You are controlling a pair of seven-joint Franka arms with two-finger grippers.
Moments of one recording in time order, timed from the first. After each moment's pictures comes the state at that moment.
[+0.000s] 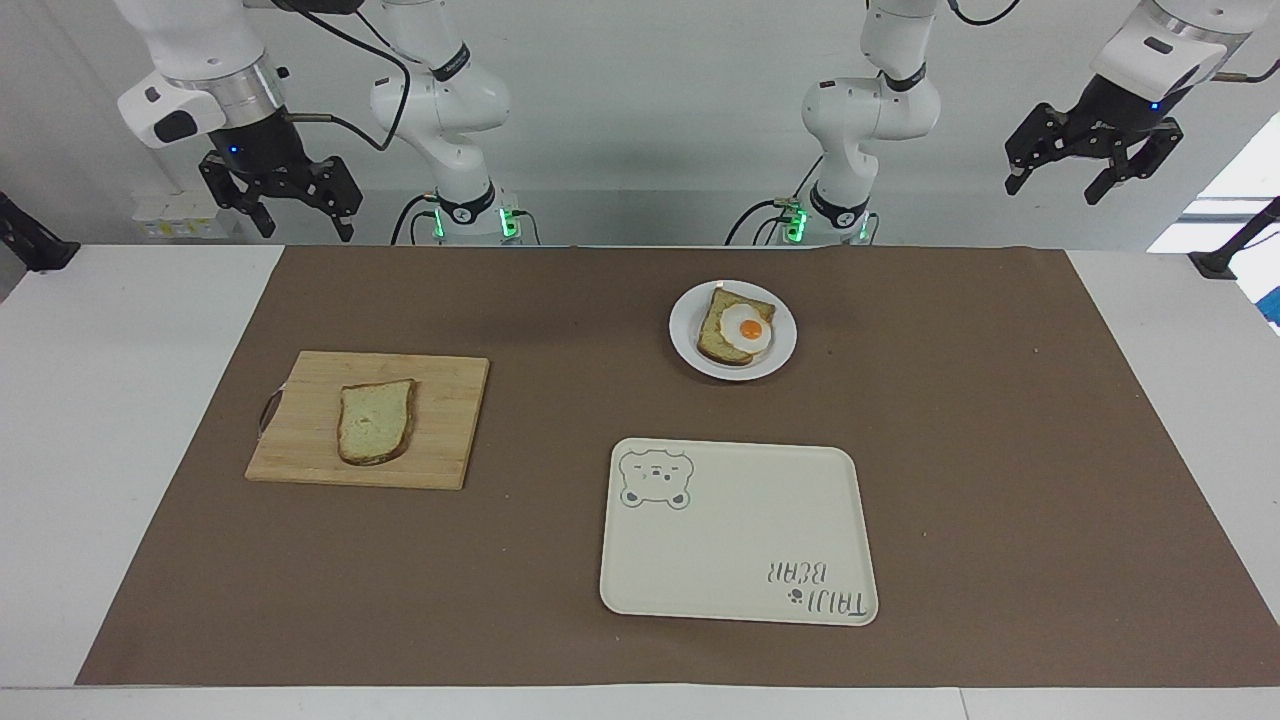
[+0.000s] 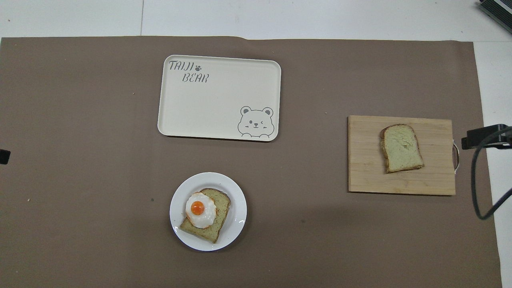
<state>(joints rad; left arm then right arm) -0.10 -0.04 0.10 -1.37 -0.04 1.28 0.17 0.11 -0.08 -0.14 -1.58 -0.03 1.51 0.04</state>
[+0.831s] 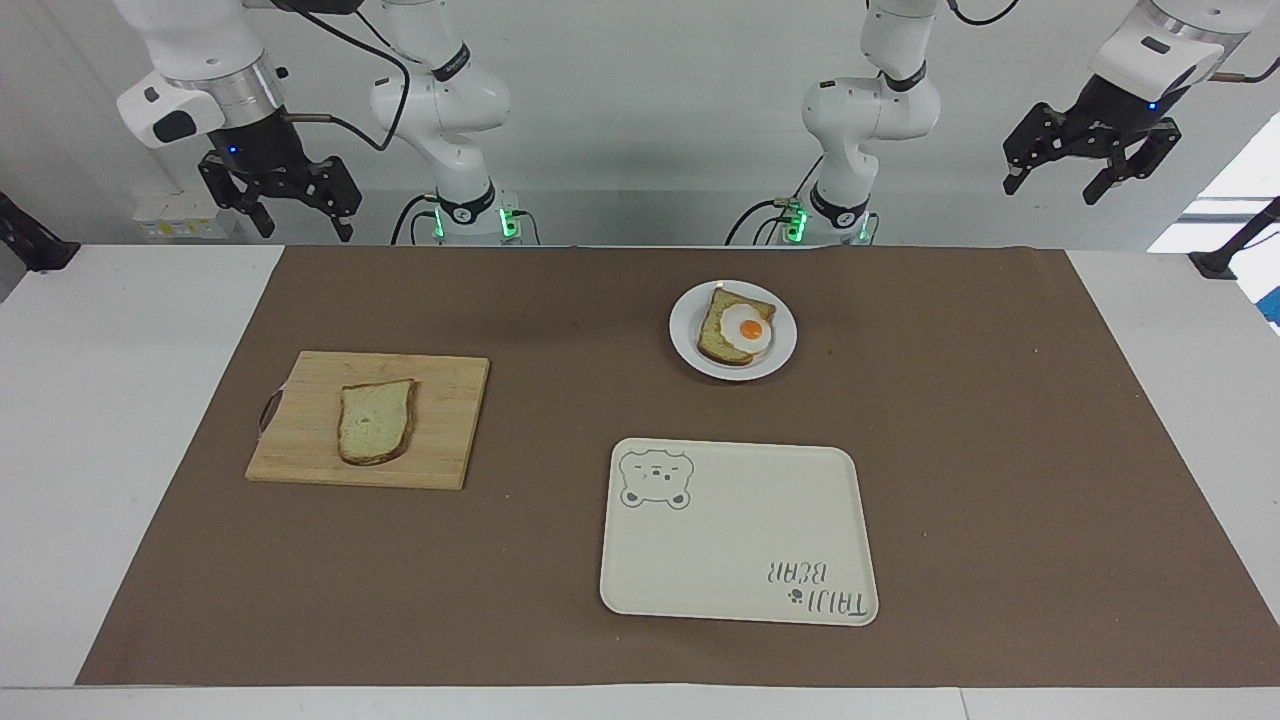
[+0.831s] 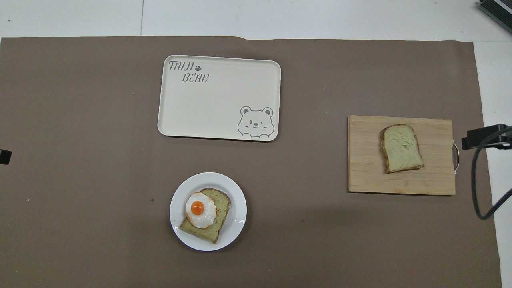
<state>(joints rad) -0.10 -0.04 0.09 -1.37 -0.04 1.28 0.17 0.10 -0.08 -0.14 -1.58 -0.03 1.51 0.04</state>
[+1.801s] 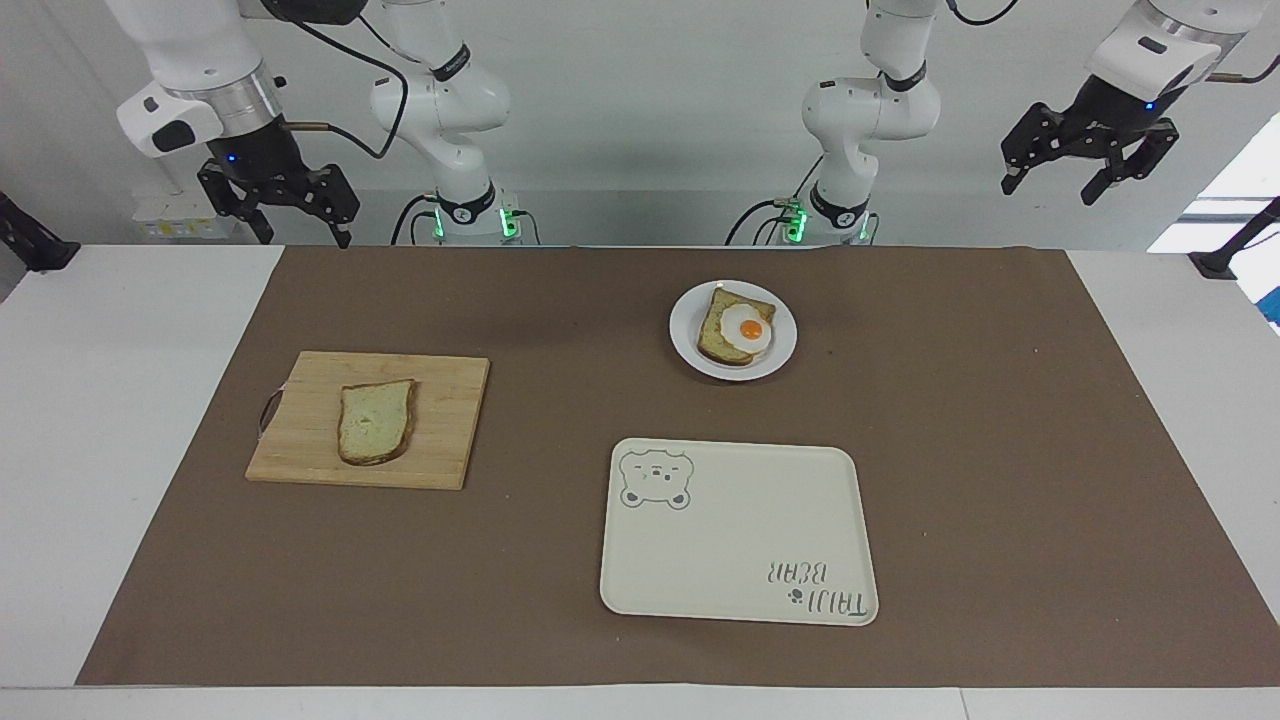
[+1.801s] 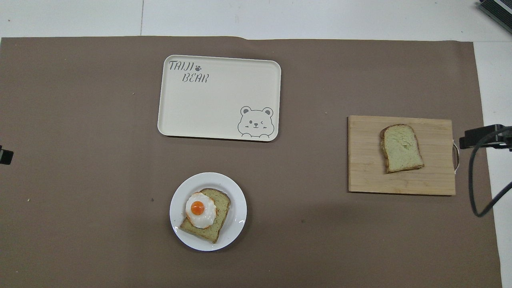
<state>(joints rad) -0.10 -0.04 0.09 -1.37 -0.04 1.28 0.17 0.10 -0.09 -0.14 -1.62 -0.01 1.55 0.03</state>
